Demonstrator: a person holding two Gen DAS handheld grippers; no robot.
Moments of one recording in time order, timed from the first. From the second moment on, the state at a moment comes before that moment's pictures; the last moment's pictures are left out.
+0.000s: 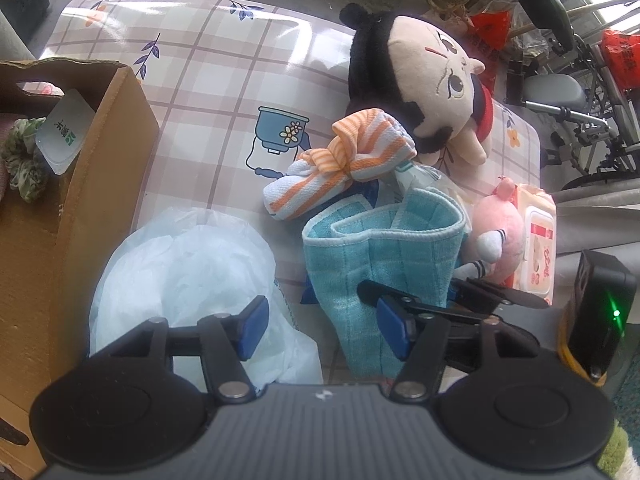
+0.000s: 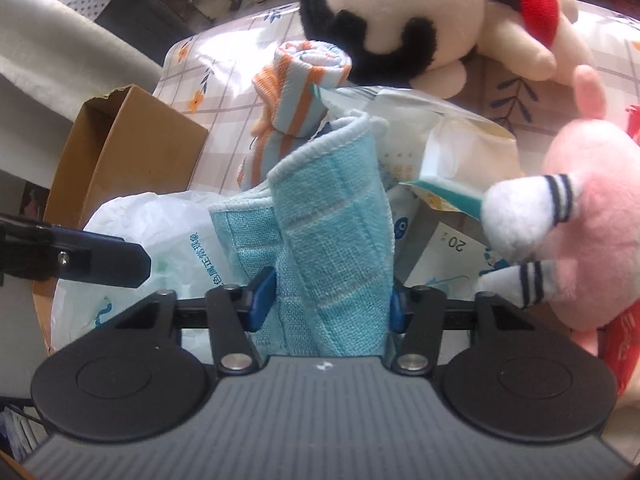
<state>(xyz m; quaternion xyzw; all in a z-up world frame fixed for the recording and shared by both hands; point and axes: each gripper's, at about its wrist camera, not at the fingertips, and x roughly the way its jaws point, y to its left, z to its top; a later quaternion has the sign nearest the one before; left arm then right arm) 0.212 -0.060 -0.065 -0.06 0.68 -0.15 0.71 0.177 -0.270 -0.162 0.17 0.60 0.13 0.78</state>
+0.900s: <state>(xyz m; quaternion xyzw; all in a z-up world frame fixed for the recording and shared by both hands) 0.180 -0.101 -0.036 -0.02 0.66 -0.31 0.68 0.111 -0.349 -0.182 0.68 0.46 0.19 0.53</state>
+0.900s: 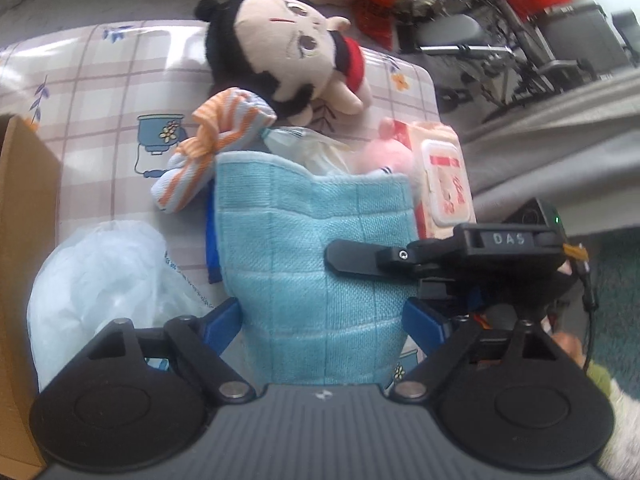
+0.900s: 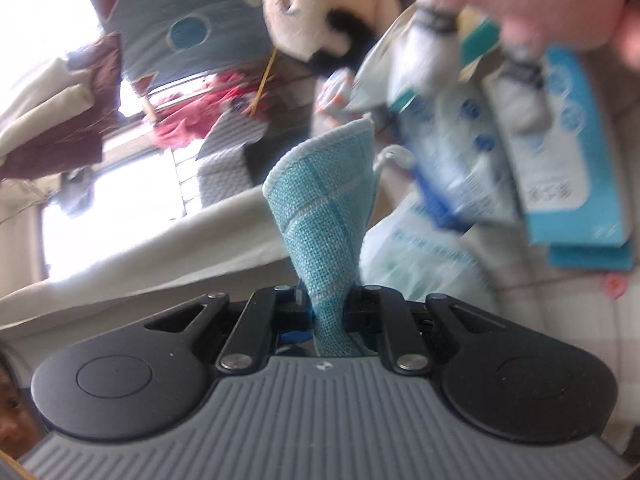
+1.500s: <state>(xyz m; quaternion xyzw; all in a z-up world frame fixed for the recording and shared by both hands) 0.176 -0.109 -0.034 -0.02 0.65 -0.34 0.68 0.114 -0.334 -0.179 0.71 0.47 0.24 0.47</state>
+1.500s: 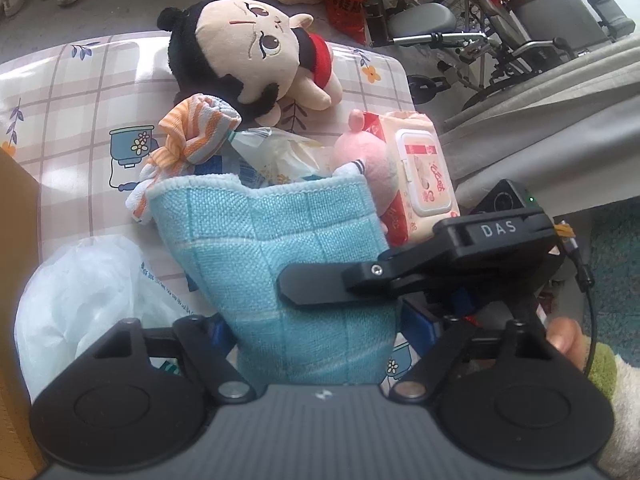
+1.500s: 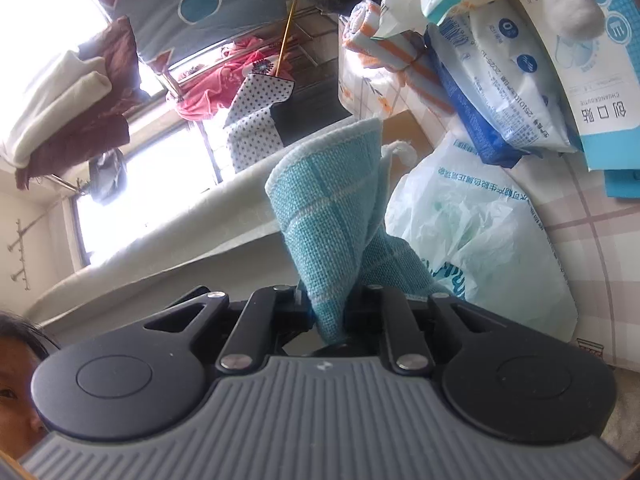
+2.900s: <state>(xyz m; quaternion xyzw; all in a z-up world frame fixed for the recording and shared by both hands) 0.228 0.017 -0.015 -0.14 0.61 -0.18 0.76 0.256 -0.269 -0.117 0.28 0.54 -0.01 0.79</state>
